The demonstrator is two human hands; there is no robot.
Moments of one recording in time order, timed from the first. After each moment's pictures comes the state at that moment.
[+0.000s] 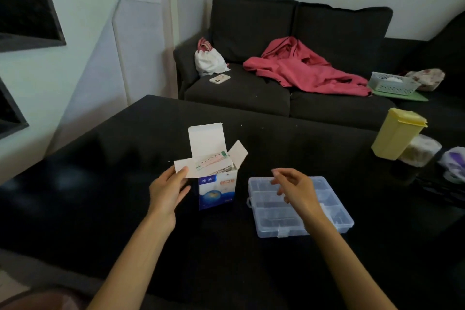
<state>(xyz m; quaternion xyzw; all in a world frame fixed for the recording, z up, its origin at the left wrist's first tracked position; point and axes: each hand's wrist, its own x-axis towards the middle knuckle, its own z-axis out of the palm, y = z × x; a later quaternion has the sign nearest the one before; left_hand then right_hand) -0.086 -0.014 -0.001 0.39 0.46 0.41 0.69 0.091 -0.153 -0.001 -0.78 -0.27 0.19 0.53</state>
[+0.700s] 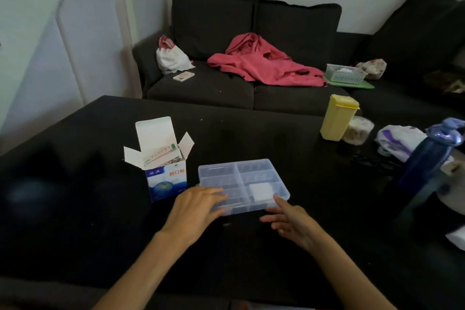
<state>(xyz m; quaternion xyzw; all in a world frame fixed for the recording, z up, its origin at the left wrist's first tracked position) -0.031 -0.116 -0.017 0.97 0.18 0.10 0.11 0.120 -0.263 -0.034 -0.75 -0.03 0.38 0.54</state>
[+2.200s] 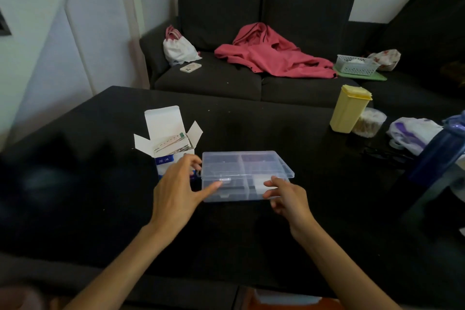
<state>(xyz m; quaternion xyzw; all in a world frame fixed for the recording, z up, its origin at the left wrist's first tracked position) -0.056 -0.089 -0.032 0.87 0.32 0.28 0.24 0.091 -0.243 -0.022 -0.74 -0.09 0.27 0.61</state>
